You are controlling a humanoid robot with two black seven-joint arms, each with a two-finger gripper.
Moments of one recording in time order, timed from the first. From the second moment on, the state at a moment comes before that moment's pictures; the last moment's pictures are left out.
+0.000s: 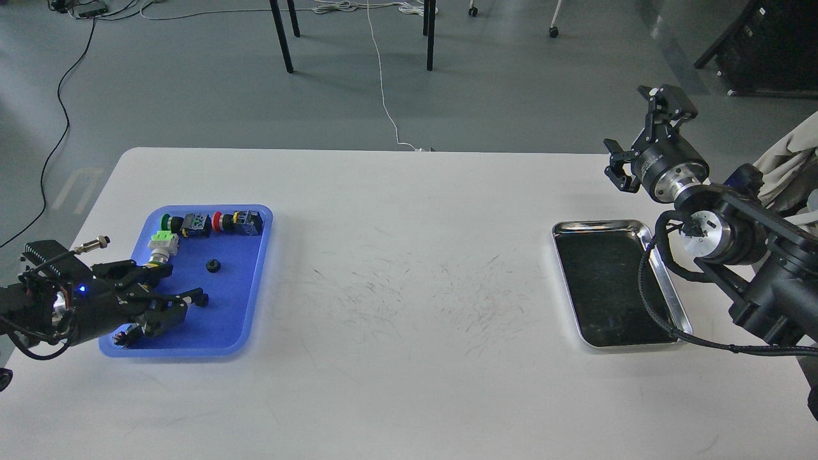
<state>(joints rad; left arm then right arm) -0.65 0.91 -0.06 -1.02 1.75 0.28 -0.49 0.80 -0.45 0.54 0.82 -0.01 -0.01 0.26</state>
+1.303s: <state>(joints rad) -0.64 0.85 -0.04 -1.00 1.77 0.29 -0.49 0.80 -0.45 0.54 0.82 -0.03 -0.01 0.26</state>
